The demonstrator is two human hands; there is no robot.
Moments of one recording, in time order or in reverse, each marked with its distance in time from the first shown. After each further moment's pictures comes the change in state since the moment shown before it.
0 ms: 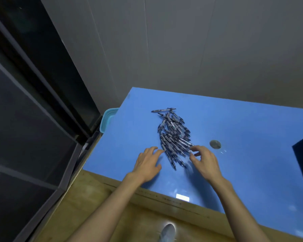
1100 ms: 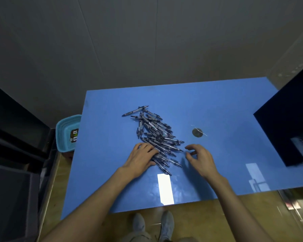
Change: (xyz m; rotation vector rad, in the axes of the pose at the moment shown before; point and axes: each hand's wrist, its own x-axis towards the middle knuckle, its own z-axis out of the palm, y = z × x) left_hand 0.109 -0.055 0.004 0.151 0.038 0.657; right_hand 0.001 0.001 0.022 -0.046 0.152 0.330
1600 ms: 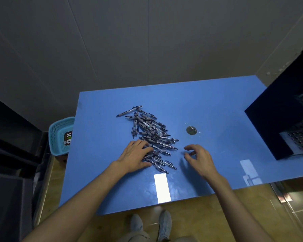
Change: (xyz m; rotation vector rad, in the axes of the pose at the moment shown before) left_hand 0.009 -0.013 -0.010 0.026 -0.107 0.048; right_hand -0.014 0.009 -0.009 -0.002 0.015 0.020
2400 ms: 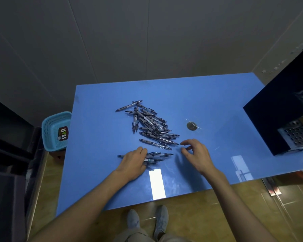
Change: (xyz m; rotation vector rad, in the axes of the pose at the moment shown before) left_hand -0.031 0.019 0.023 -0.078 -0.013 -0.184; right_hand -0.004 -0.027 0.005 -0.045 0.008 -0.027
